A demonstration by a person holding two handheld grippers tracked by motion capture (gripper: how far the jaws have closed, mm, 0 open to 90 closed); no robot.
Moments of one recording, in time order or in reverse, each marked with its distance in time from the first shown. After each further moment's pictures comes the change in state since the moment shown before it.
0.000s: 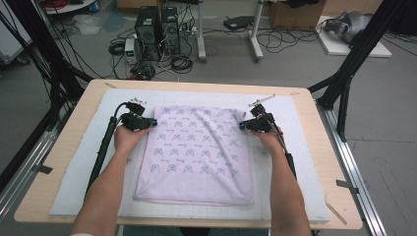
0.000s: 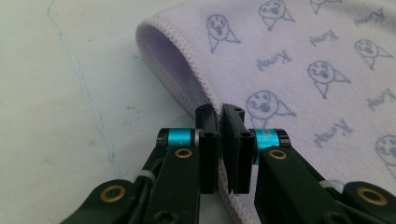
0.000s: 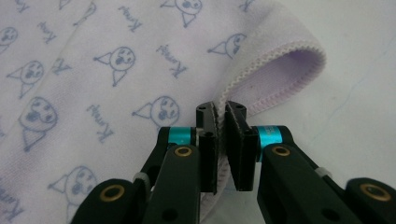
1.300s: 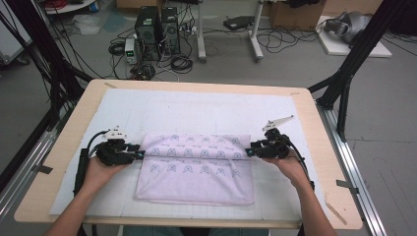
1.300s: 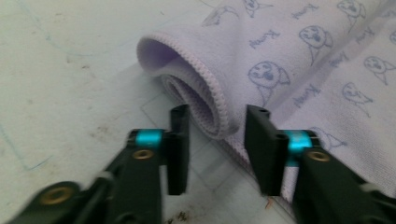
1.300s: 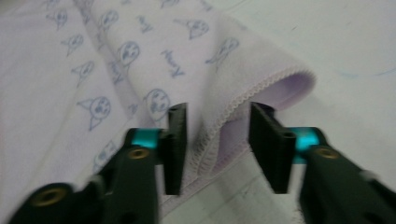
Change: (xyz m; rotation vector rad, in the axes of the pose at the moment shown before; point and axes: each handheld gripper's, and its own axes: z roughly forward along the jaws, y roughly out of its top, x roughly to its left) left arm -0.033 -0.078 -0.098 -0.043 -0.139 0.162; right arm 0.054 -0.060 -0.074 -0.038 0.164 -0.078
